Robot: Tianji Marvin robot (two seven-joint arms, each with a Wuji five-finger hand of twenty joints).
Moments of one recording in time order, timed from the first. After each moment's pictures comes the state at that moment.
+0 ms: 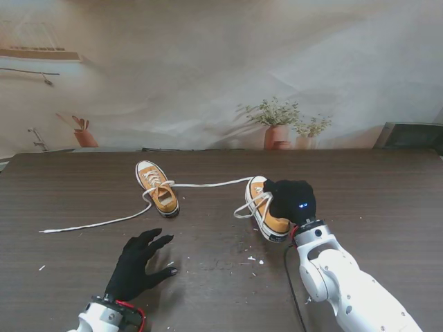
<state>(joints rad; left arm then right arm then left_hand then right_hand) 2.03 -1.15 -1.35 -1.65 0.73 -0.38 0.45 -1.53 -1.11 1.04 -1.51 -1.19 0.12 -0.61 0.80 -0.40 0.29 -0.05 0.51 0.10 0.16 0.16 0.31 0.18 0.19 0.33 0.25 0.21 0.09 0.40 0.02 0.32 0.20 0.69 0.60 -0.79 1.20 -0.32 0.90 -0.11 0.94 0.30 1.27 0.06 0.99 0.55 1.28 0.10 1.42 0.60 1.08 0.48 1.62 0.67</state>
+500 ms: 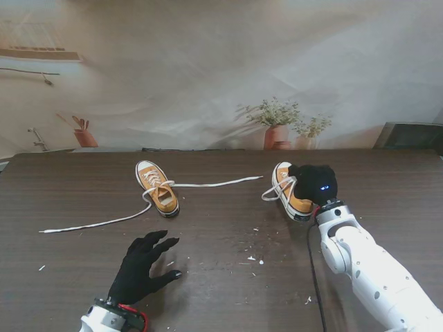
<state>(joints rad) 2.05 -1.15 -1.34 -1.68 0.76 -0.41 0.46 -1.33 -1.09 1.03 -1.18 -1.17 0.06 -0.73 0.80 -0.37 0.29 -0.05 0.51 0.10 0.16 0.16 0.31 0.18 0.19 0.33 0.25 0.21 0.09 0.40 0.02 0.32 0.20 0.69 0.60 -0.78 1.18 -0.32 0.90 -0.14 0.94 0.30 1.27 0.04 0.99 0.55 1.28 0.09 1.41 0.60 1.08 0.47 1.62 0.67</state>
